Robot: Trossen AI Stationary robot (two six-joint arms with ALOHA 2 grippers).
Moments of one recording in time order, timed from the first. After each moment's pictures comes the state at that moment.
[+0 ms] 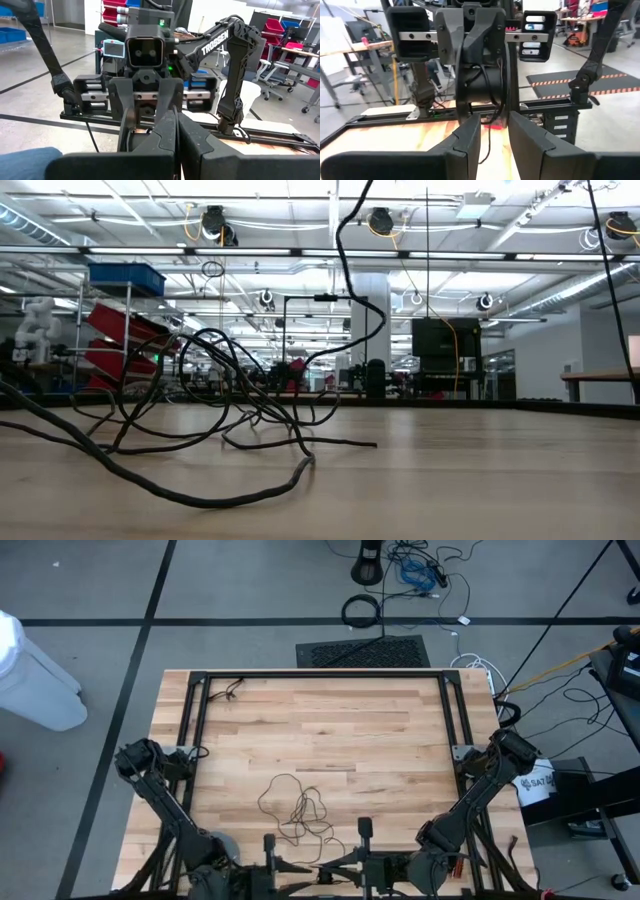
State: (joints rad) left arm -0.90 1.82 1.33 0.49 -0.94 0.11; right arm 0.79 1.78 1.45 0.30 0.79 -0.06
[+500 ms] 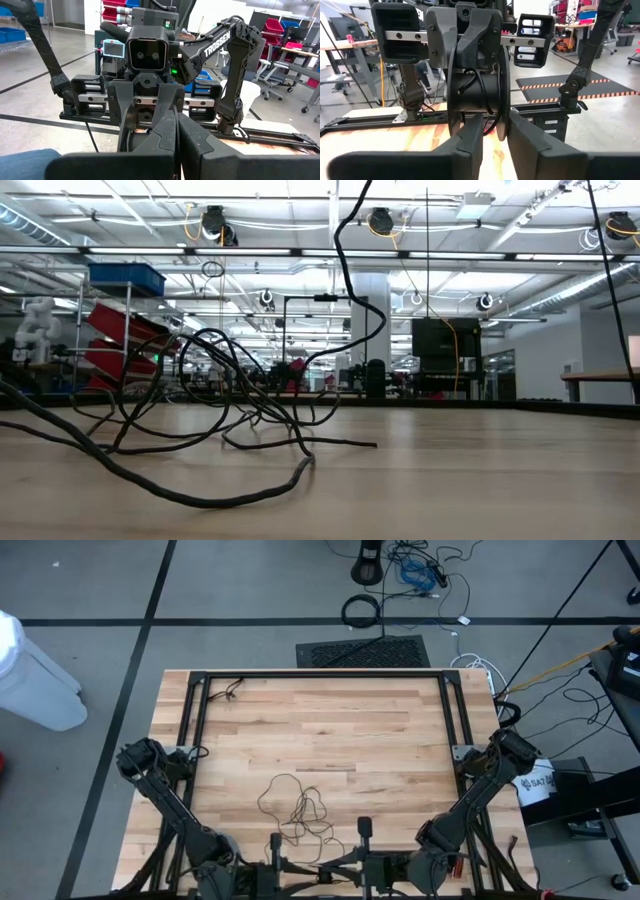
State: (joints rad) left arm -0.87 1.83 1.33 0.51 -0.87 0.08; right arm 0.79 1.78 1.45 0.30 0.78 -0.06
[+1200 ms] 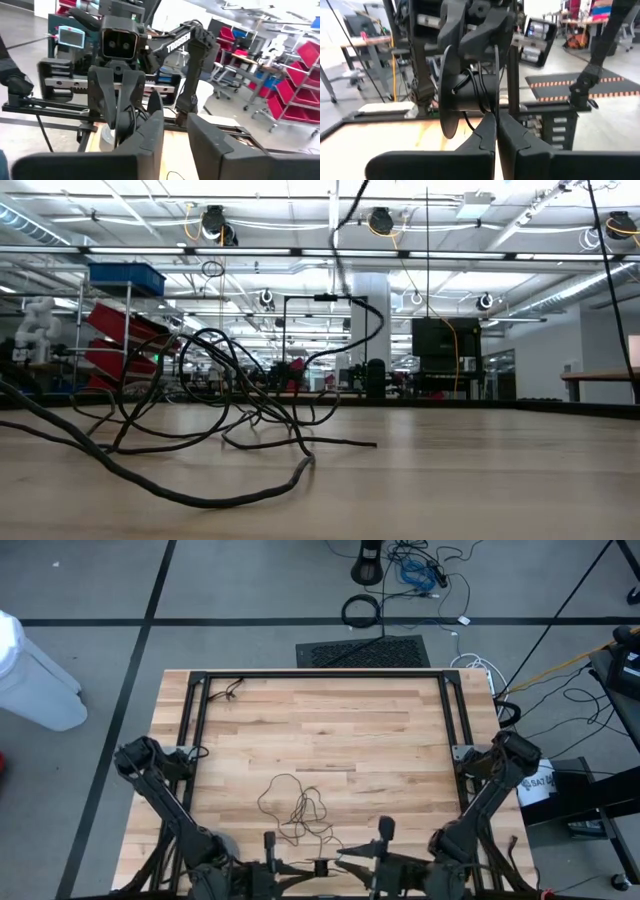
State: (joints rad) left arm -0.90 1.80 1.33 0.46 -0.94 0.06; right arm 0.87 1.78 1.45 0.30 1.07 -0.19
